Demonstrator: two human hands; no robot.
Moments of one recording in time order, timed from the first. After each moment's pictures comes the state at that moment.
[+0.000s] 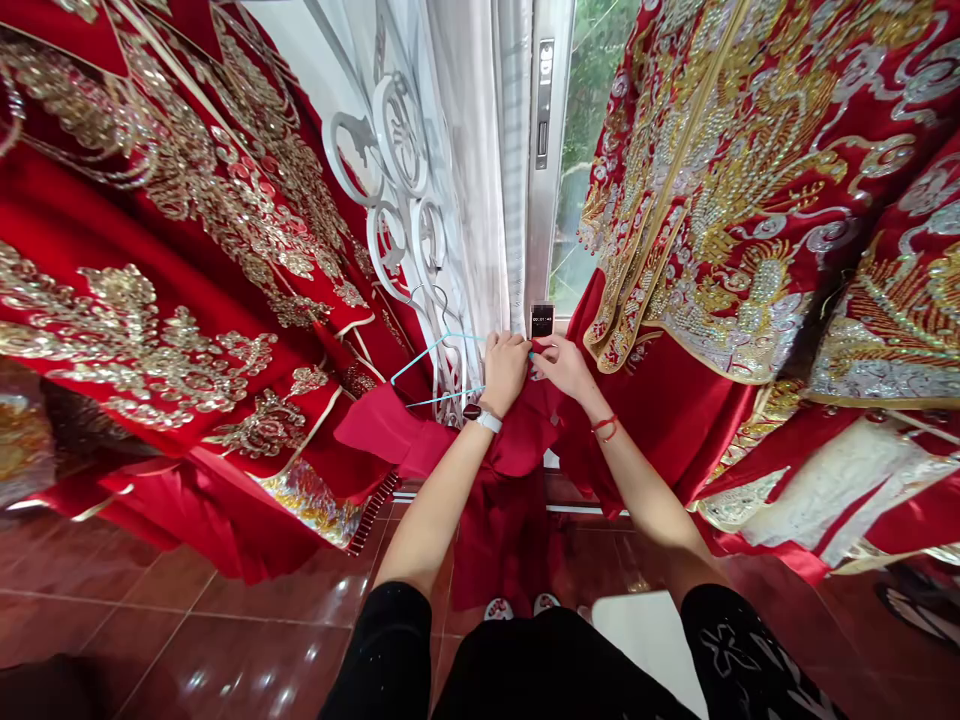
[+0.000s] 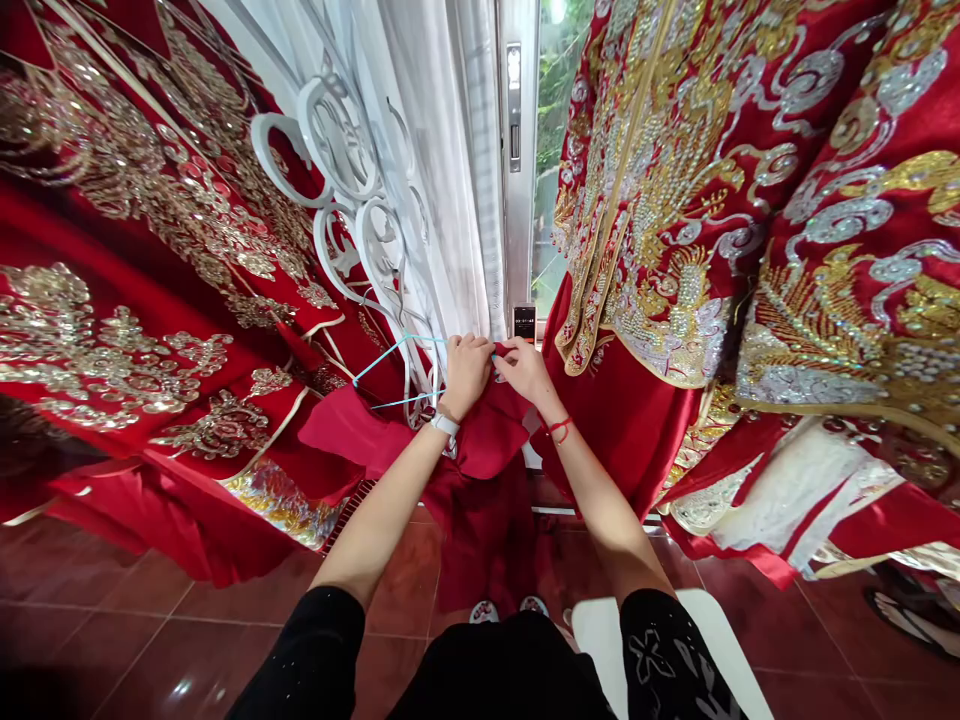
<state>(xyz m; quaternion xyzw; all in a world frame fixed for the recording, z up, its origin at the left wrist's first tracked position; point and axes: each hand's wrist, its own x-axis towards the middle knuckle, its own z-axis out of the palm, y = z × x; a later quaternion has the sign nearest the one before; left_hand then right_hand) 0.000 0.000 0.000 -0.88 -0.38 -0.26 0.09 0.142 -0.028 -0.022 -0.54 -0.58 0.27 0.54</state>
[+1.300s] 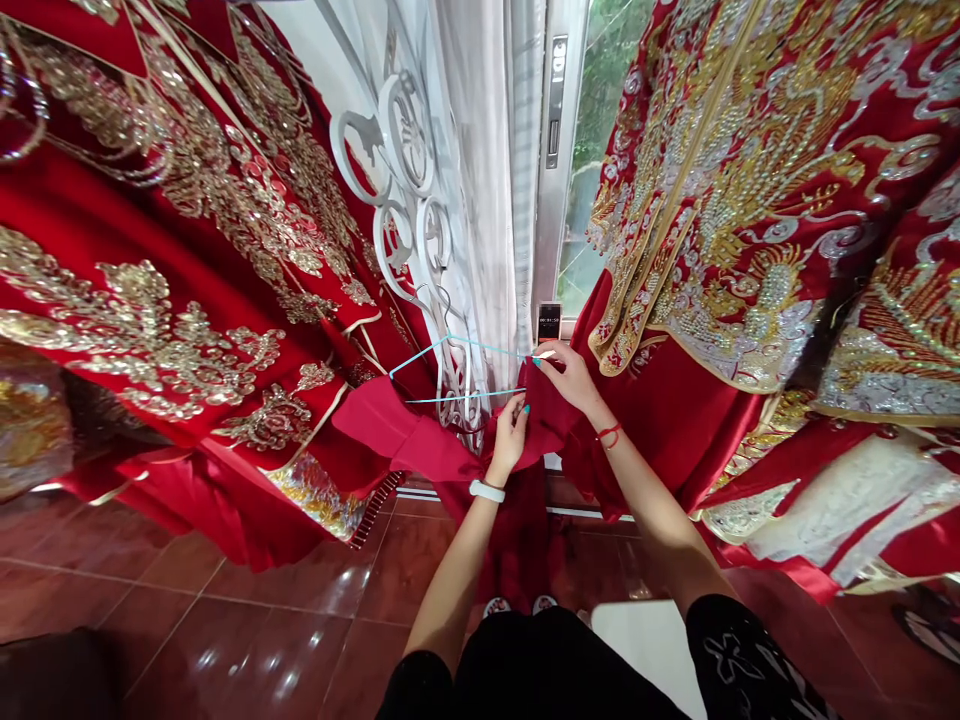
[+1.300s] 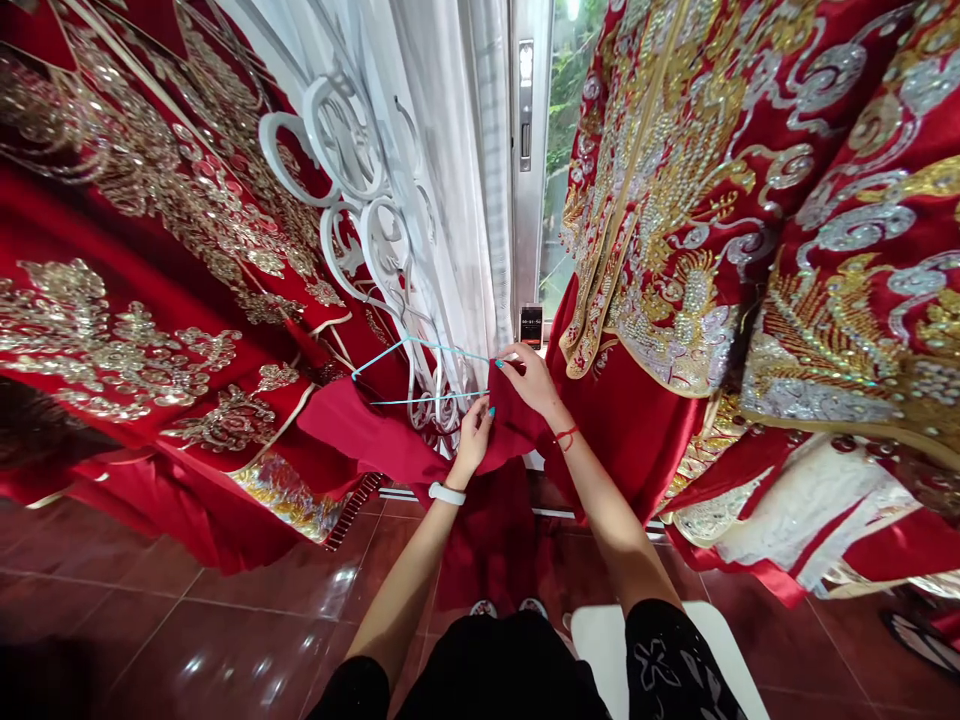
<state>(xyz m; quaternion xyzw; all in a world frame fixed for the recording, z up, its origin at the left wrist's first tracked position) -0.004 -0.052 -0.125 -0.64 -0.35 -0.52 -0.44 0.146 -0.034 -0.033 -0.48 -0.66 0.17 0.55</state>
